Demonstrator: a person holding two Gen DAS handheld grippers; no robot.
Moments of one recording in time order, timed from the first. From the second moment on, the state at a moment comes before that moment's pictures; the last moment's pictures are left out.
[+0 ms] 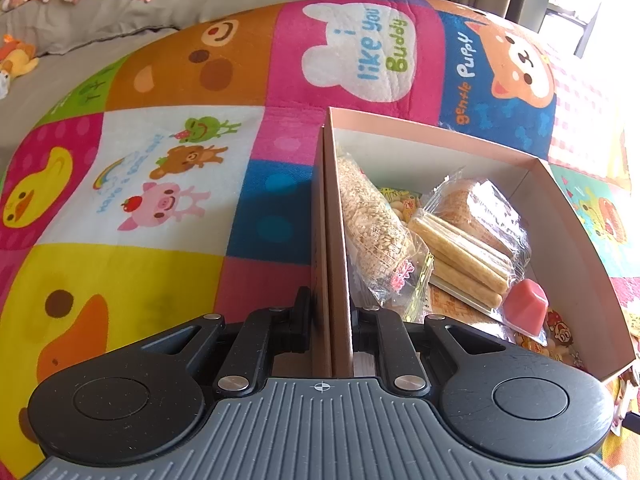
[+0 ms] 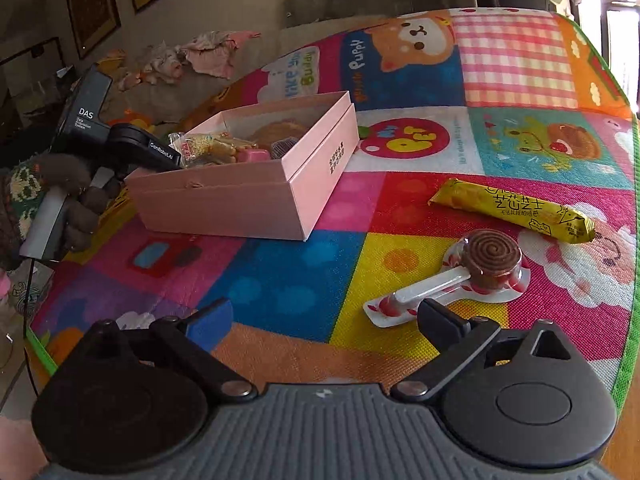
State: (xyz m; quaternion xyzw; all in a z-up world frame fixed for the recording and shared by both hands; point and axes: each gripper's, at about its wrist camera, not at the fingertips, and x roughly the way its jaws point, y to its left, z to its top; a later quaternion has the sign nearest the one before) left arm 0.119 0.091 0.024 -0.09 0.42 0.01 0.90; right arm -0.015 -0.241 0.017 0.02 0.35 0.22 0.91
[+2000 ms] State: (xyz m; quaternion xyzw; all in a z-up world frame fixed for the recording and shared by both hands) left arm 0.116 0.095 0.022 -0.10 0.42 0.00 0.90; right arm 0.014 -0.307 0.033 0.02 0.35 0.02 0.94
